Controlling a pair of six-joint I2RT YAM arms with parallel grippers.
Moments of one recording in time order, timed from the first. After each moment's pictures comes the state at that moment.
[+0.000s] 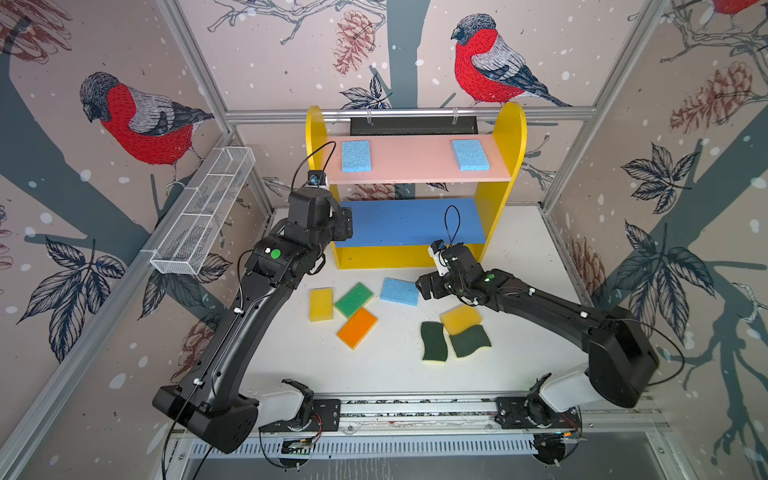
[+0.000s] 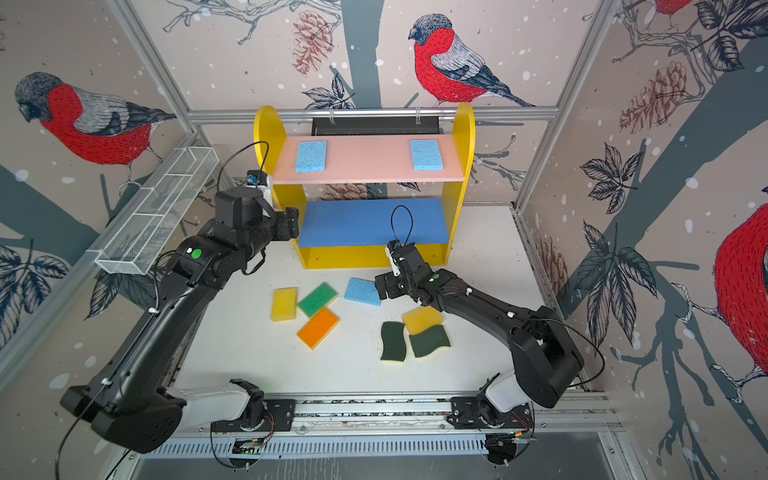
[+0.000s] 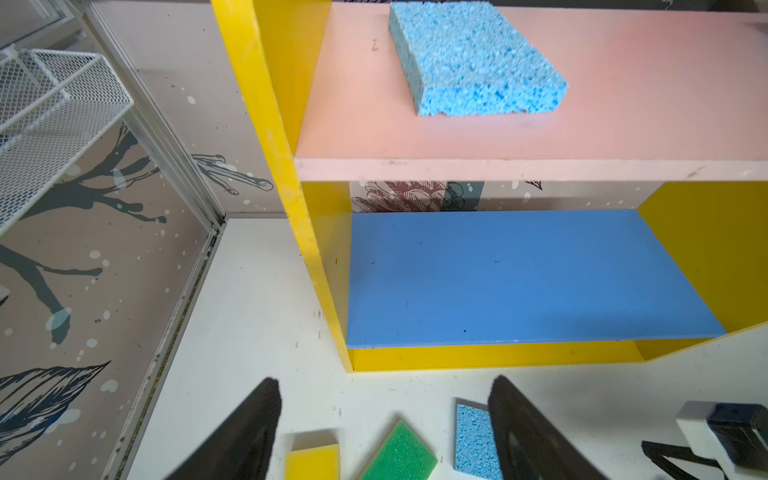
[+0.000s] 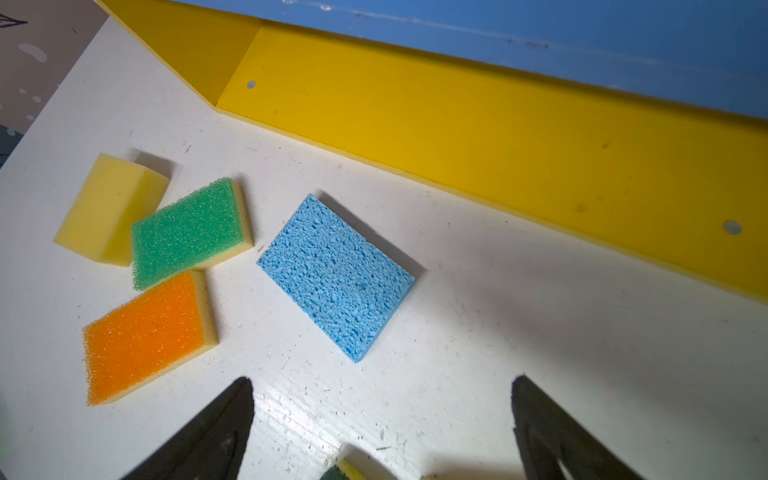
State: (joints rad) left arm -0.44 1.24 1.56 -0.81 -0.34 -0.22; right arm 0.76 1.50 1.01 -0.31 -0.01 0.26
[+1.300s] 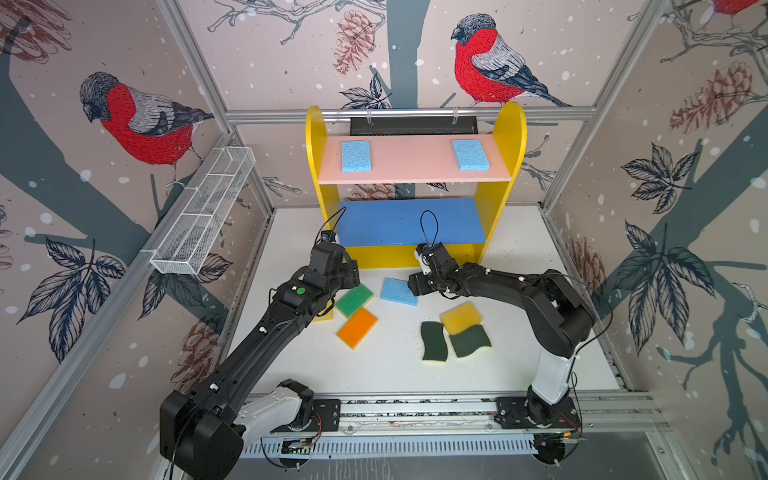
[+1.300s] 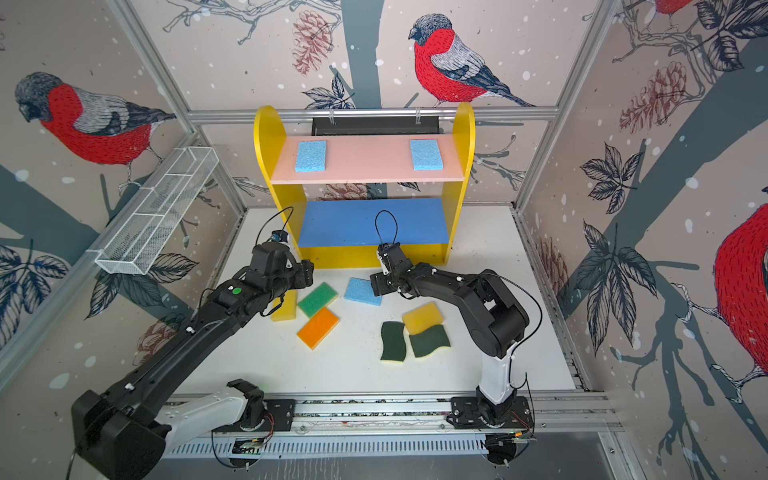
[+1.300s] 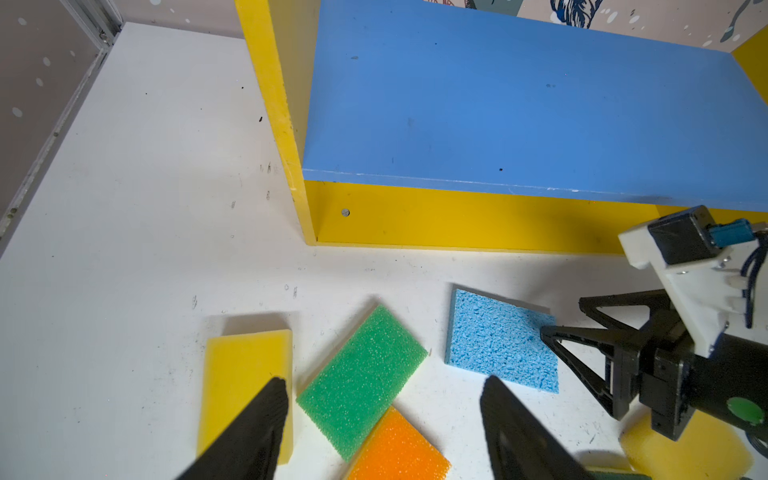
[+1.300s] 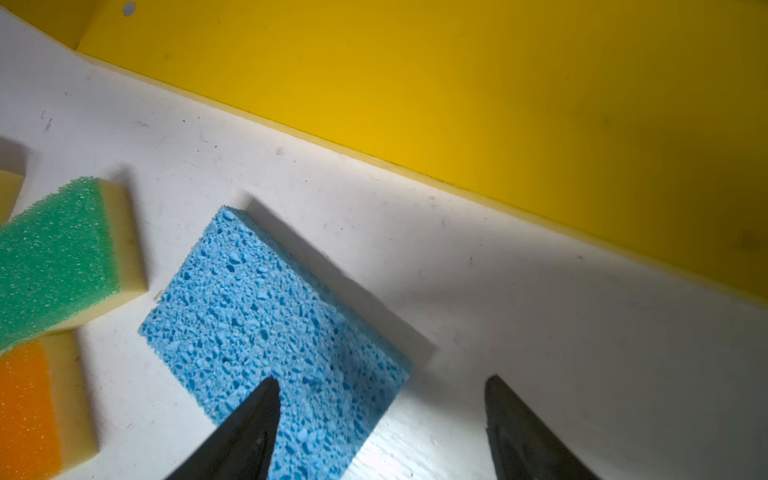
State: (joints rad) left arm -0.44 1.11 0.95 -0.56 -0.21 -0.39; right arm 0.71 1.88 1.15 -0.19 -0.05 0.26
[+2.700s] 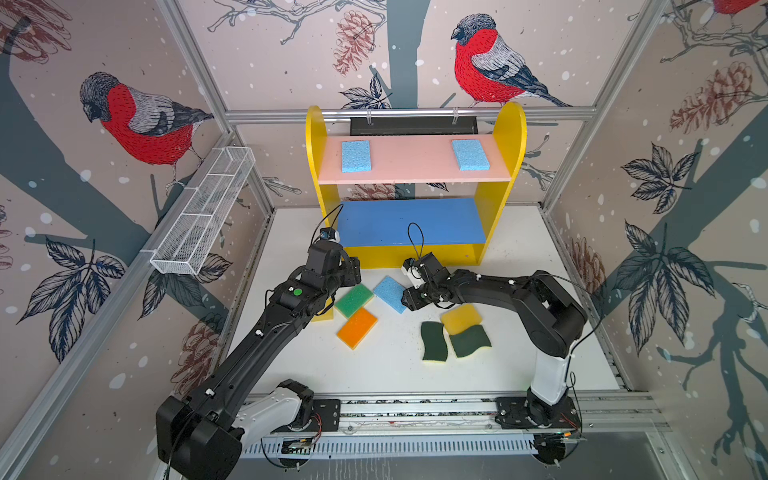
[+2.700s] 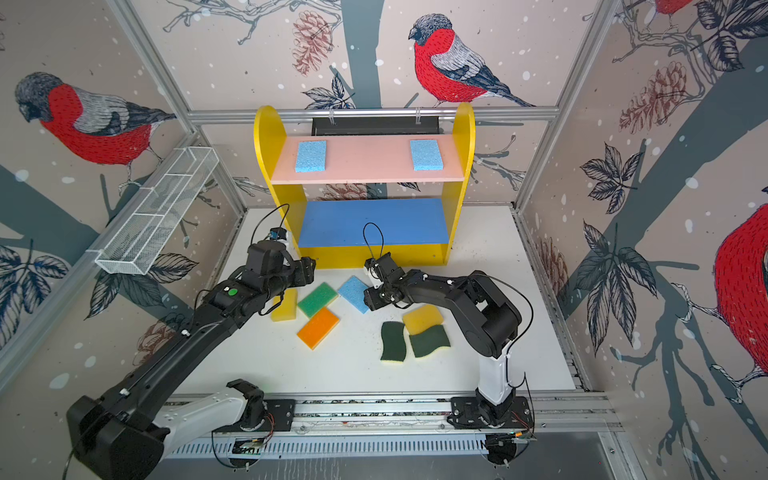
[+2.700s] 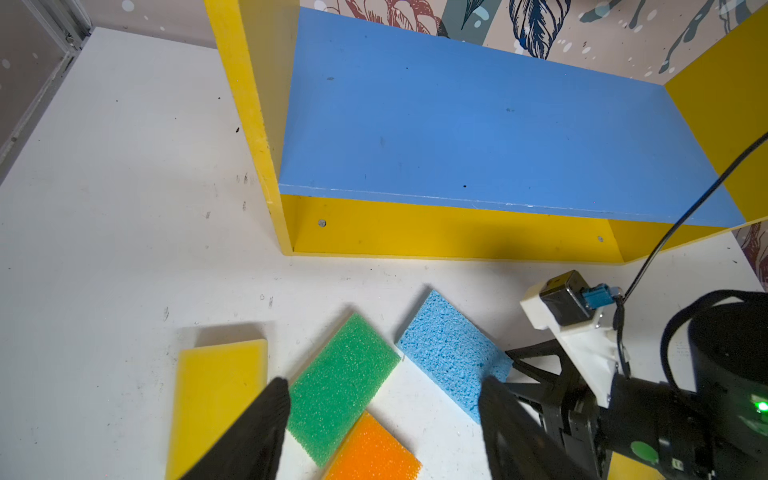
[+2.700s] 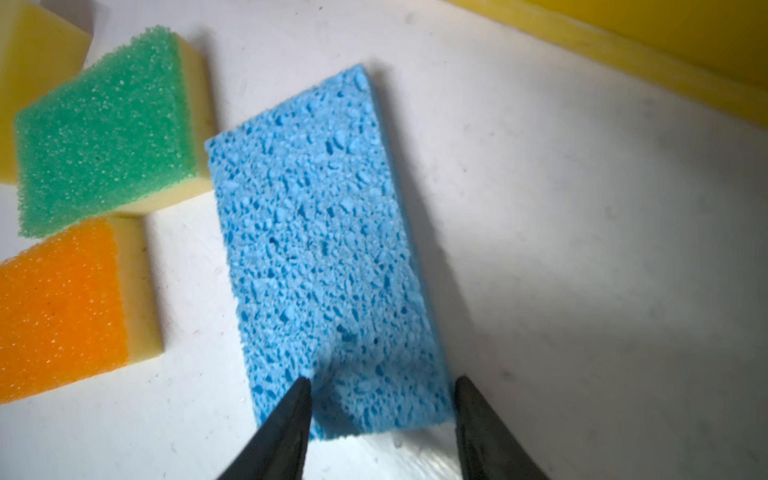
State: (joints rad) left arm -0.43 1.08 0.97 -0.55 -0.16 -0.42; right arm 0.80 1.90 1.12 -0.23 -0.19 0.20
